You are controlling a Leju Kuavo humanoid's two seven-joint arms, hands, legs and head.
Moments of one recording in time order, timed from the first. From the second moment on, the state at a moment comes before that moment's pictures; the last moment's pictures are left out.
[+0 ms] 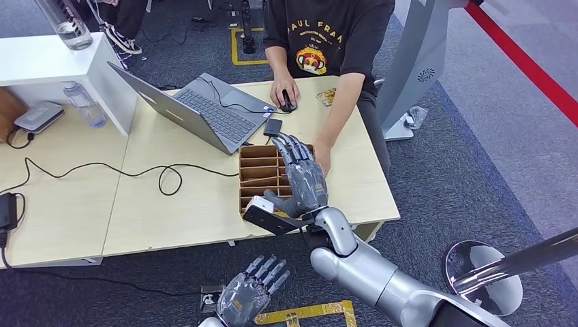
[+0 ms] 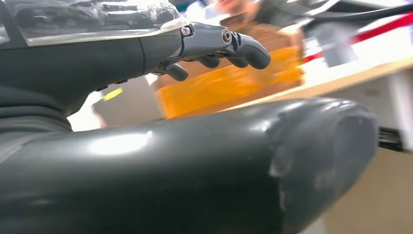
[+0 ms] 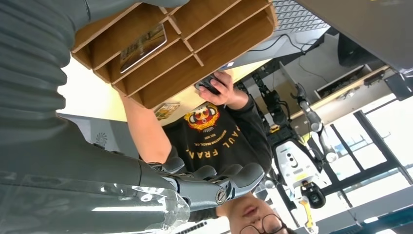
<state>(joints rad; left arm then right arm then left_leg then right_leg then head) -0.33 -0.07 -1.18 -0.52 -1.57 0.65 0.12 -0.49 -0.14 0.87 -1.07 0.75 -0.68 0.09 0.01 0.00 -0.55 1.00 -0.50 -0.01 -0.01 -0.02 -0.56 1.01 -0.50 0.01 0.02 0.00</state>
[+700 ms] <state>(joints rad) -0.35 -0.02 -1.45 -0.56 -1.57 0.61 0.25 -0.50 -0.12 0.86 -1.06 0.79 -0.67 0.11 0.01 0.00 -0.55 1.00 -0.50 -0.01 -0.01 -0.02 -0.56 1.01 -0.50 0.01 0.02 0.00</state>
